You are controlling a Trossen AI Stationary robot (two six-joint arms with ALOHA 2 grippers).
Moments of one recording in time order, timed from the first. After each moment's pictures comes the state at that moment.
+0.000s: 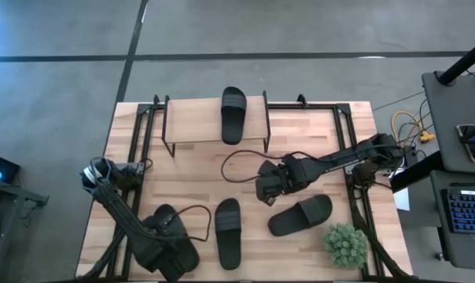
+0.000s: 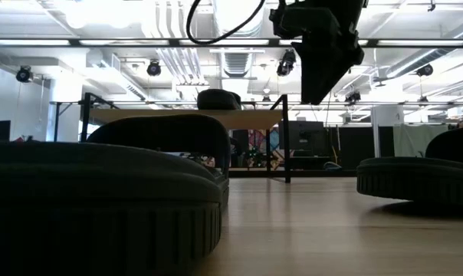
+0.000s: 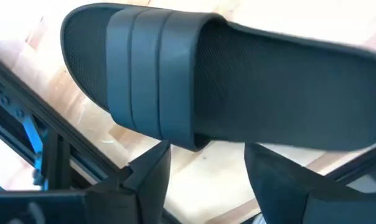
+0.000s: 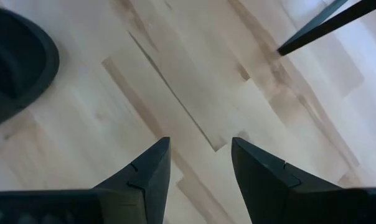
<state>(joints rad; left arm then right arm) -0.87 1.82 1.51 -1.38 0.03 -1.64 0.25 1.74 1.41 -1.06 0.36 0.81</state>
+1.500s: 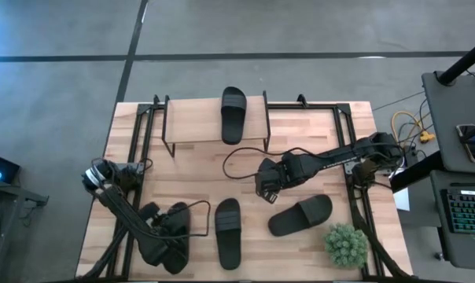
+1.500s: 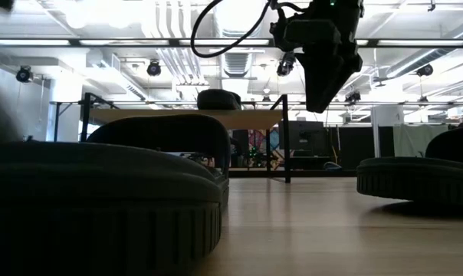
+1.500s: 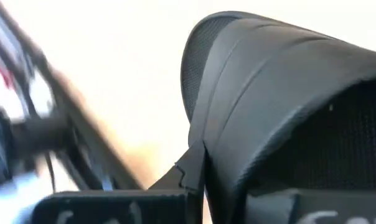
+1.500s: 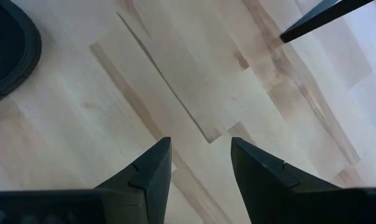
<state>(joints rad) -0.86 1.83 1.38 -1.50 -0.23 -1.55 0.20 1.74 1.39 -1.07 0.29 0.76</state>
